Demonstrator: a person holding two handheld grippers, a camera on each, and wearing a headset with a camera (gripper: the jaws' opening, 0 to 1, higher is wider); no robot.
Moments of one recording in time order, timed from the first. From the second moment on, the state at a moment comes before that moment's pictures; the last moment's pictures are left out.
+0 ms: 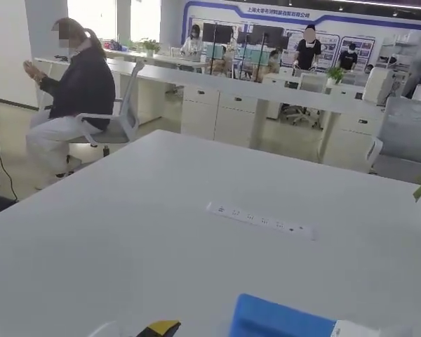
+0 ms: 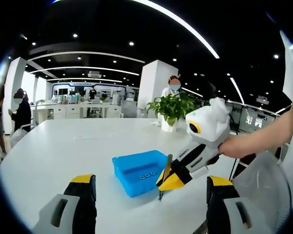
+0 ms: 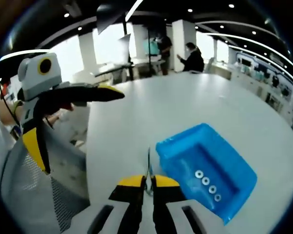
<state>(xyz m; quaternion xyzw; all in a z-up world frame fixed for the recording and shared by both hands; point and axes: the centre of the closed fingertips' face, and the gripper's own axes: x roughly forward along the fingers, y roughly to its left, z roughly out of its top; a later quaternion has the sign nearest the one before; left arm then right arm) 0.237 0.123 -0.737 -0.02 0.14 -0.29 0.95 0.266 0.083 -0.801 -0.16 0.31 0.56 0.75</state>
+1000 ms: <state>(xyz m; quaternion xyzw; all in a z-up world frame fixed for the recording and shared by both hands) 0.237 0.122 -0.738 -0.02 0.14 -0.29 0.94 0.344 0.092 -0.763 -0.05 0.33 0.52 0.79</state>
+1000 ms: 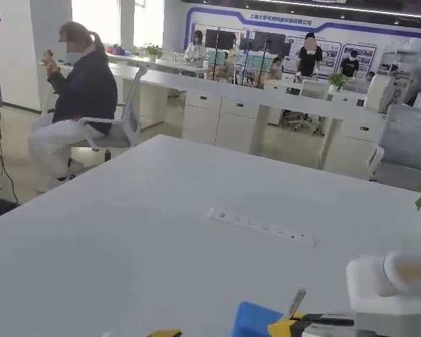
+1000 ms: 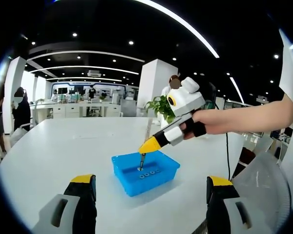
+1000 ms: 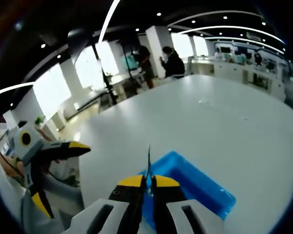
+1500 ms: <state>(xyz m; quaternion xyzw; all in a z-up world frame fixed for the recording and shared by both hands) 0.238 0.122 -0.740 -0.02 0.15 -0.29 0.94 0.368 0.101 -0.806 -0.08 0.36 0.50 0.78</state>
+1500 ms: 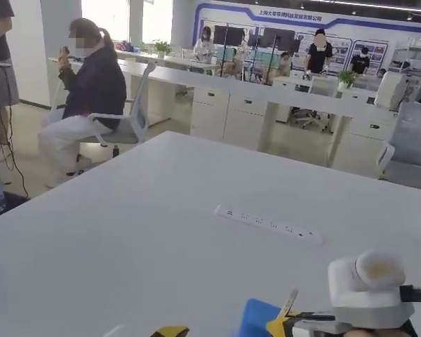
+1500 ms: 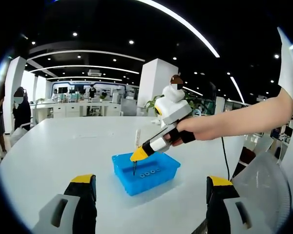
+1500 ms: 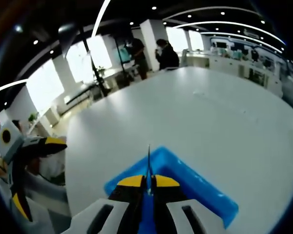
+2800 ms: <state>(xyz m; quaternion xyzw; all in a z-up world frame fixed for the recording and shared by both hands) 0.229 0.112 -0.742 -0.02 0.16 -0.33 0.93 0.328 0.085 -0.756 -0.14 0.25 0.54 0.79</state>
